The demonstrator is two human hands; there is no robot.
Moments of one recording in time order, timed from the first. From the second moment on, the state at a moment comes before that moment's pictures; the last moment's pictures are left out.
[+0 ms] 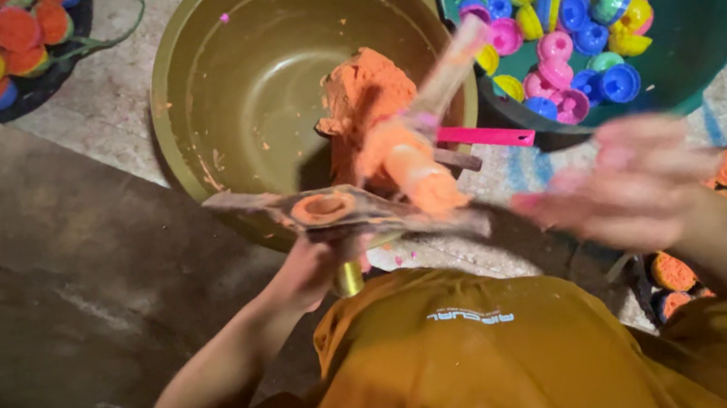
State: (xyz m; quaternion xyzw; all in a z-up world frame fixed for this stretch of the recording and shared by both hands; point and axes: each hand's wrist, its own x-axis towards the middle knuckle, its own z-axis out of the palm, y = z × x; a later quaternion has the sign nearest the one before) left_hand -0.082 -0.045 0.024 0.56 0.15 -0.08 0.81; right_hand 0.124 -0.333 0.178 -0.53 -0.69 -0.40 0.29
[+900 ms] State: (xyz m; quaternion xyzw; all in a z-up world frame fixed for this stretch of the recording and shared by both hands) left_hand -0.082 0.006 -0.025 0.61 0.14 0.34 0.70; right_hand 0.140 -0.318 -0.106 -0.58 0.10 0.26 0.76
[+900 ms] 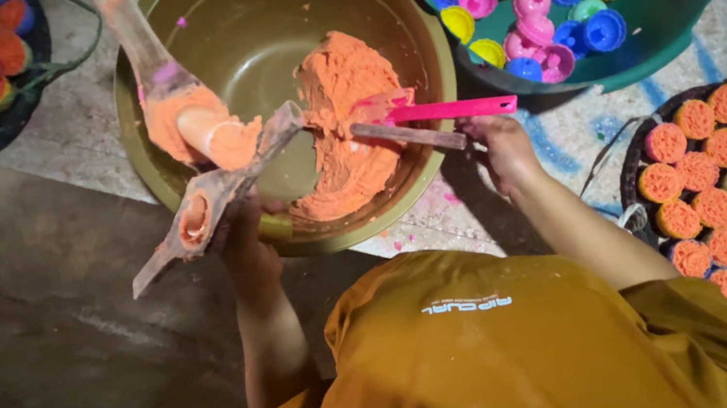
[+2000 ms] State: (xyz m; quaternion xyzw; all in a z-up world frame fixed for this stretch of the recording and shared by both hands) left_hand -0.090 0.006 -0.091 0.87 0.19 0.38 0.24; right_hand 0.163 -0.185 0.158 -0.79 -0.55 0.21 -0.18
